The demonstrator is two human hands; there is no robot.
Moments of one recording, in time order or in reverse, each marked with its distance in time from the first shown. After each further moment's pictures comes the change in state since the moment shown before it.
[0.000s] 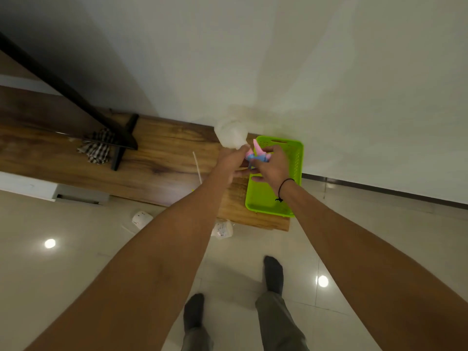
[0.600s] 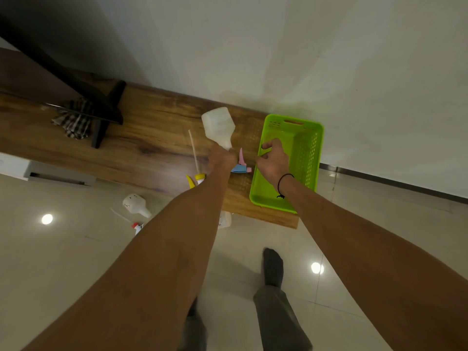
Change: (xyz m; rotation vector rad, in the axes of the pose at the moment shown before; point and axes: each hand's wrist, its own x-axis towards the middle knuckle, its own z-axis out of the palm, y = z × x) left_hand 0.102 -0.089 -0.024 0.485 0.339 -0.006; right_hand 0.076 0.087 0.025 -0.417 0.083 -0.057
